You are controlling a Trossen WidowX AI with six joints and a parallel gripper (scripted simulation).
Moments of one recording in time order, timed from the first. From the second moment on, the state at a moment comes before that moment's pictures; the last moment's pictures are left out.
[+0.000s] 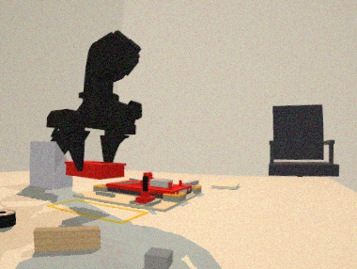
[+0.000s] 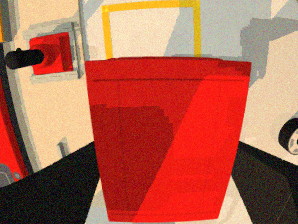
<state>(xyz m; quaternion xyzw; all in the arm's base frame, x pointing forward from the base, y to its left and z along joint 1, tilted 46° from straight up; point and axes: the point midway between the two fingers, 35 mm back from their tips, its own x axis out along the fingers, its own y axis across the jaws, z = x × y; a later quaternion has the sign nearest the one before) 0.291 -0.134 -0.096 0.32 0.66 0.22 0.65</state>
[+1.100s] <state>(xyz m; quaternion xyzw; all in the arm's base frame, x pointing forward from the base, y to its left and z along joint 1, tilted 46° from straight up) 0.292 -0.116 -0.114 0.32 0.66 0.22 0.65</state>
